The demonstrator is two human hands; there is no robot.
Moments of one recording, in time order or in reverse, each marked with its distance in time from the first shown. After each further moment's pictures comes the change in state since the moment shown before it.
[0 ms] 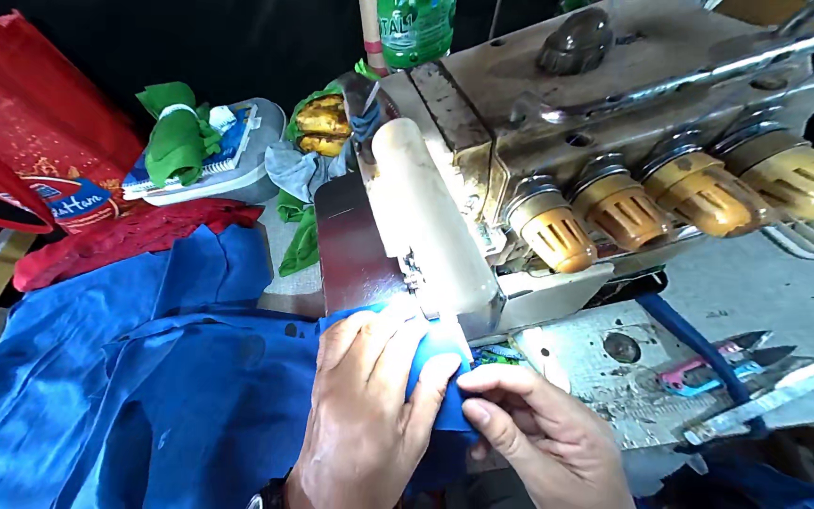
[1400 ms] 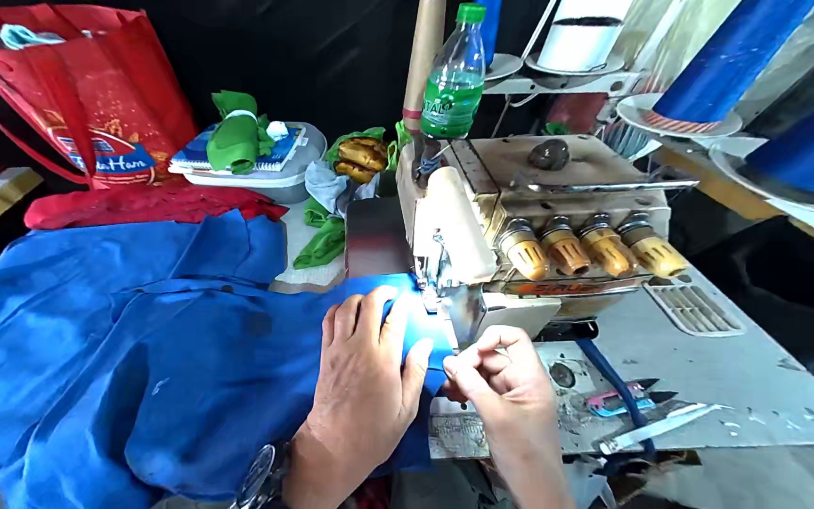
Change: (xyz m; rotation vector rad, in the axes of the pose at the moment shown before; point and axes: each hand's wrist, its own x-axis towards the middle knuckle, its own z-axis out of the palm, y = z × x) left_hand -0.009 0.004 0.007 0.144 -0.044 -0.146; right_hand 0.019 -0.014 0.013 -0.092 0.239 0.123
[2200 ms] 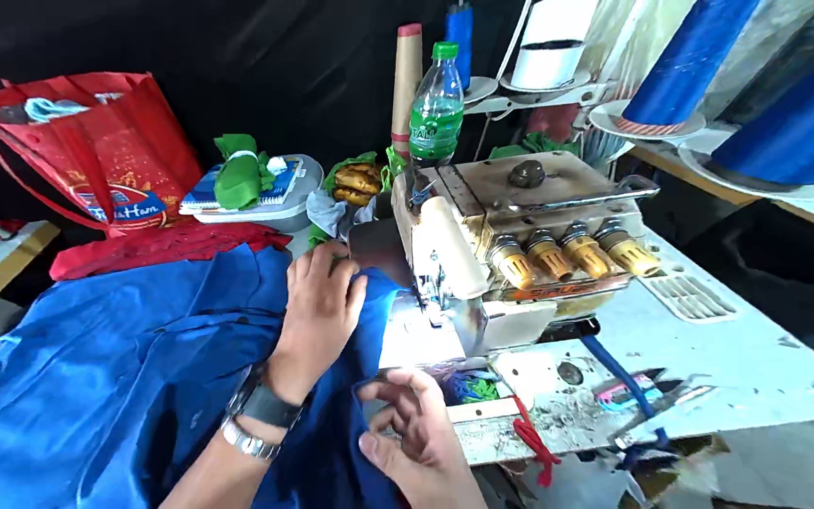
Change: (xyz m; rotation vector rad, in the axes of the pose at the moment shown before) left_hand 0.061 -0.083 -0.013 -0.013 0.000 0.121; right_hand -0.045 -0.014 0.062 0.292 -0.314 0.169
